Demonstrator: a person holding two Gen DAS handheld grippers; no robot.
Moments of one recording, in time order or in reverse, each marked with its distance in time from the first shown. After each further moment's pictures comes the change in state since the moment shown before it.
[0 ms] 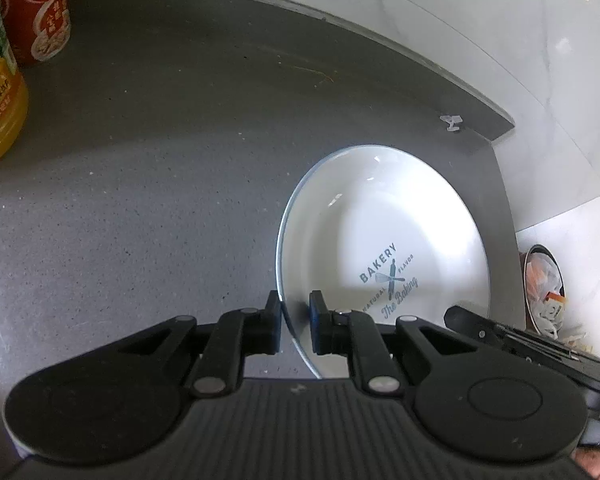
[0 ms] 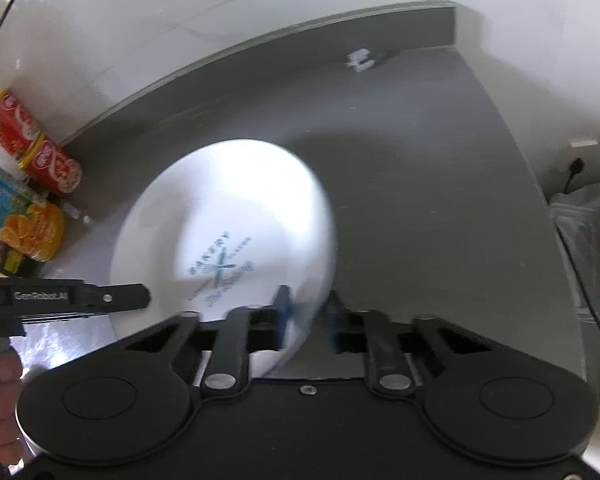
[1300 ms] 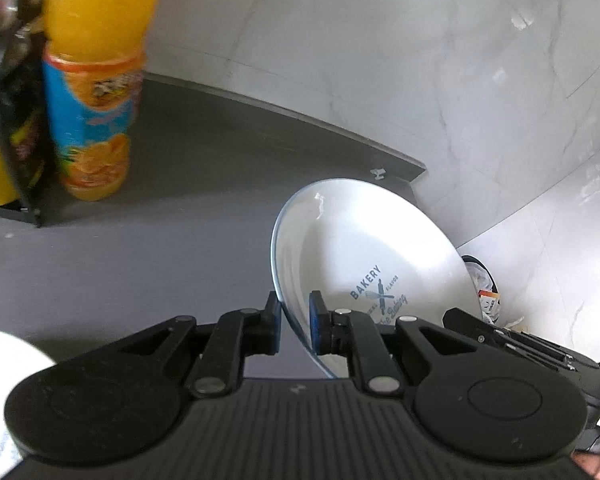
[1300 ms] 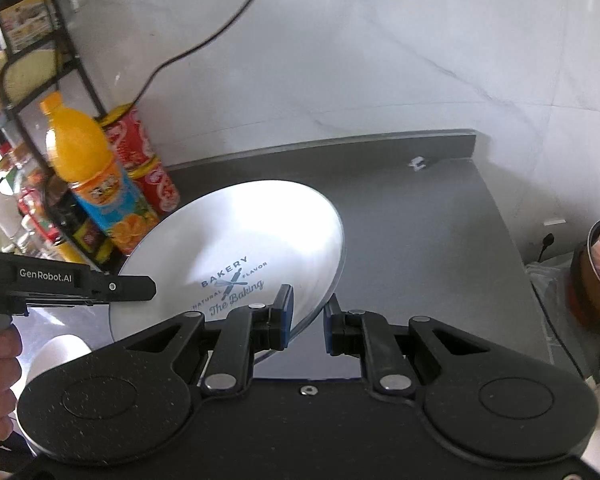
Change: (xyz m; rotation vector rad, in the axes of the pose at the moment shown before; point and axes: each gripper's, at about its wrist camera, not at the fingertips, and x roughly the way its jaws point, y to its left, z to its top) left arm -0.165 0.052 -0.051 0.055 -0.176 -0.154; right arm -0.136 0.127 -0.060 -0.112 -0.237 -0.050
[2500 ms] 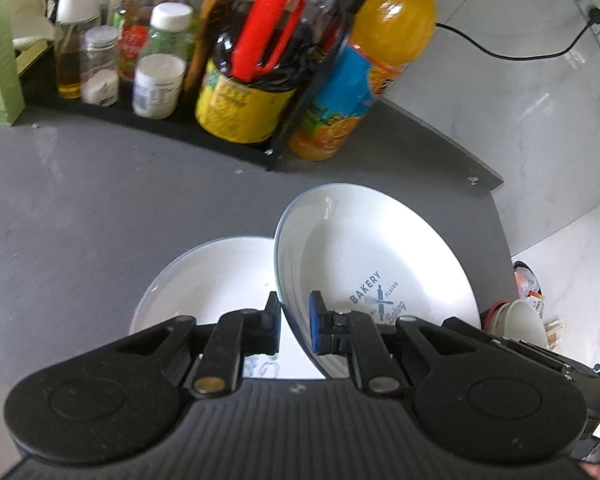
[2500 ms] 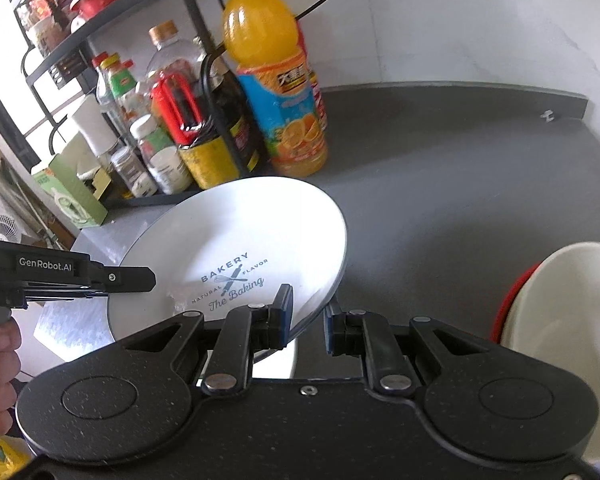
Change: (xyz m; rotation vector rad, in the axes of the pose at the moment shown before) left arm -0.125 0.190 -0.070 -0.107 -0.020 0.108; right arm 0.003 0.187 -0.085 -0.069 0.088 0.117
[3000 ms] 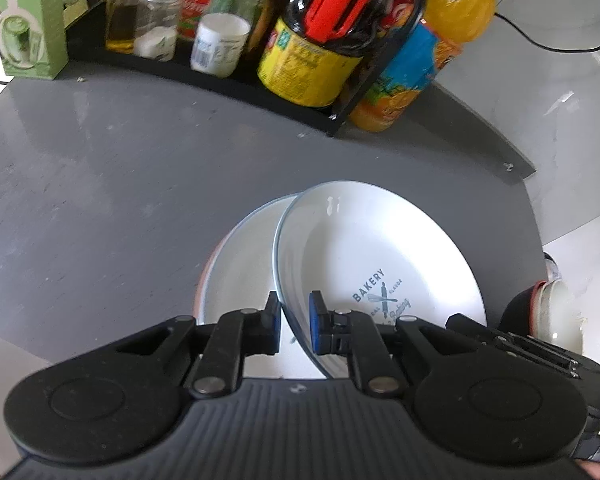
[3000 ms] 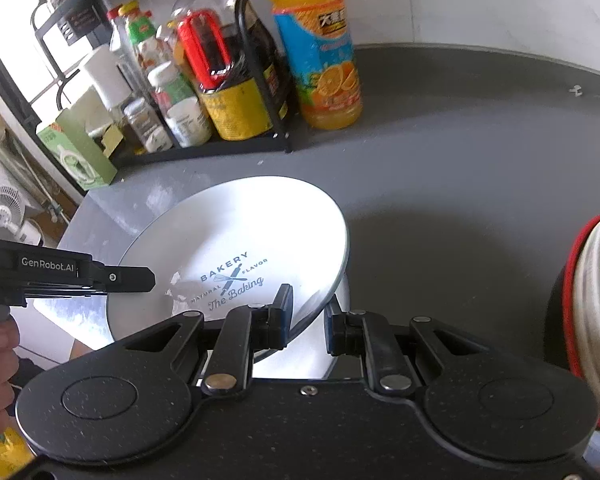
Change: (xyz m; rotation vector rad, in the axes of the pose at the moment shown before) left arm 0.006 0.052 -0.026 -0.038 0.049 0.058; right arm 0.029 0.035 -0.030 -0.029 0.083 0.014
